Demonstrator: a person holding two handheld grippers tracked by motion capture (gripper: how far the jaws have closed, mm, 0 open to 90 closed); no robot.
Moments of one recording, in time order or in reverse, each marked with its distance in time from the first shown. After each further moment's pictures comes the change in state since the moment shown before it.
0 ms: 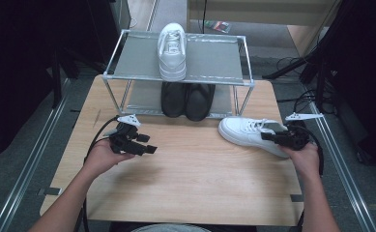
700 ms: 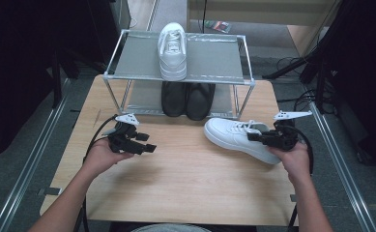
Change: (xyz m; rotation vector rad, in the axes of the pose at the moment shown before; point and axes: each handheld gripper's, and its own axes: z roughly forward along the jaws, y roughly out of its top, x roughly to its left) left arm 0.000 0.001 -0.004 -0.024 0.000 -0.006; right arm 0.057 0.020 0.004 -0.006 0.109 -0.059
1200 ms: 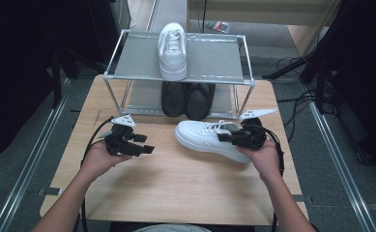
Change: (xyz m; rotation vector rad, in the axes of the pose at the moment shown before) left arm -0.005 -0.007 -0.008 -0.024 0.013 -0.016; right arm 0.061 0.026 0.058 0.025 0.079 -0.070
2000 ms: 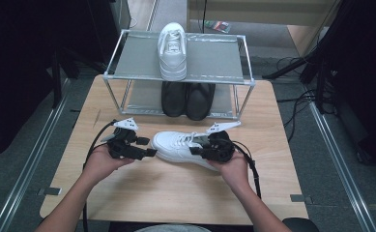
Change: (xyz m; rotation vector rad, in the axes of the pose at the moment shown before) left arm -0.013 0.000 0.005 -0.005 -0.010 0.014; right arm 0.061 -0.011 0.068 0.052 0.018 -0.028
